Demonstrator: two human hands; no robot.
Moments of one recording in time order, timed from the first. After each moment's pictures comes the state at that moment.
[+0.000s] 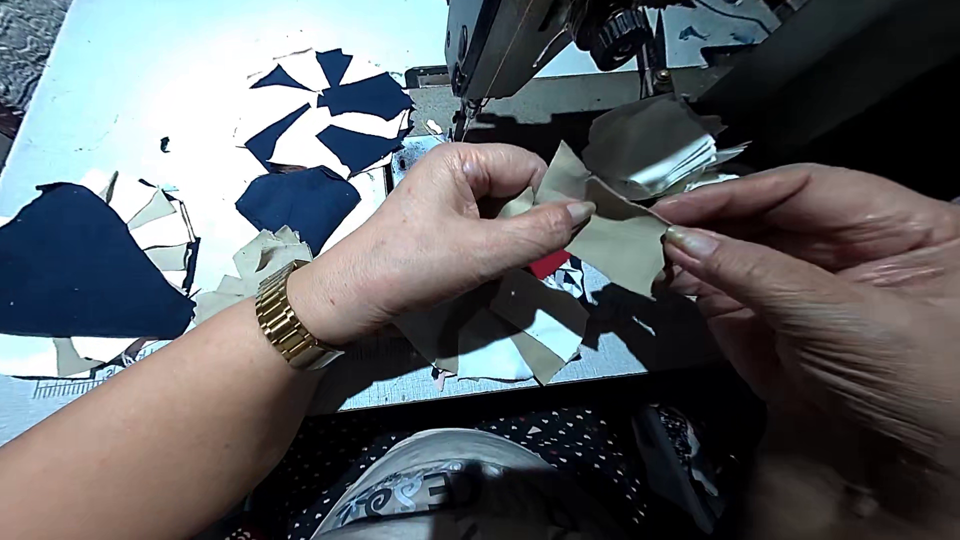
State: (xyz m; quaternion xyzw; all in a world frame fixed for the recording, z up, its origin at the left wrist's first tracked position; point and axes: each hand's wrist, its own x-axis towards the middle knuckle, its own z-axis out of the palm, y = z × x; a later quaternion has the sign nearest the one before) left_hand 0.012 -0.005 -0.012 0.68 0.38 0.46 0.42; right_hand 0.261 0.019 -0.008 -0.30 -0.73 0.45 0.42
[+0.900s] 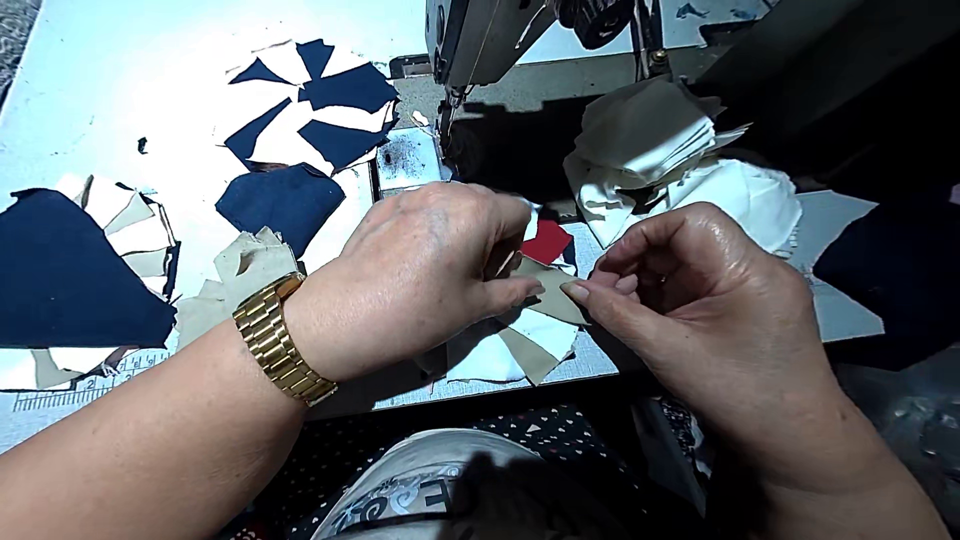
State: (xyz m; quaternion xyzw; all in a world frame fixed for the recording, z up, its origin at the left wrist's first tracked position) left_hand 0.015 -0.012 -0.019 0.82 0.49 0.24 0.14; right_hand 0.260 0.008 -0.037 -0.43 -0.81 0.25 0.32
